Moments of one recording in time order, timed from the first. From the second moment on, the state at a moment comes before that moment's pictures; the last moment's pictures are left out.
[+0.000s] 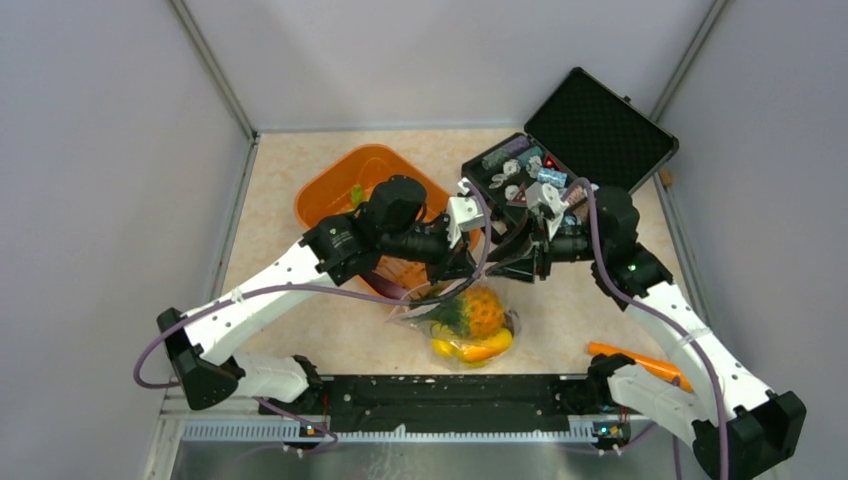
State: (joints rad) left arm -0.93 1.30 1.38 -0.58 0.54 0.06; right arm 0.41 0.92 0.85 -0.12 -1.14 0.00
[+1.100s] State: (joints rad) left arm -0.94 1.11 1.23 -0.63 0.30 0.06; right arm 0.44 0.91 0.86 -0.20 -0.99 -0.03
